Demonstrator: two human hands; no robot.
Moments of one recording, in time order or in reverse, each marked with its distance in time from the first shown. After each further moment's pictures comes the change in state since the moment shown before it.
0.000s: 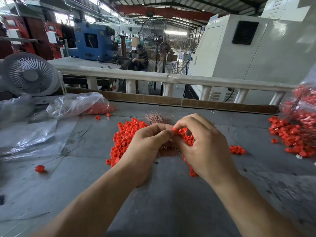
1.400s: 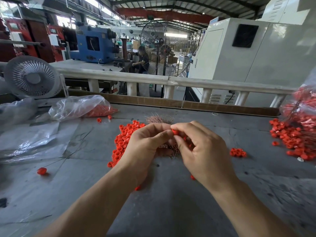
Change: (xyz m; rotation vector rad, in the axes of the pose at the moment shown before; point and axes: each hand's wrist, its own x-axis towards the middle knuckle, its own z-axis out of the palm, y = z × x) left_hand 0.002 0.004 -0.006 -0.048 0.022 0.038; right_hand -0.005 -0.007 0.001 0.004 -0.004 0.014
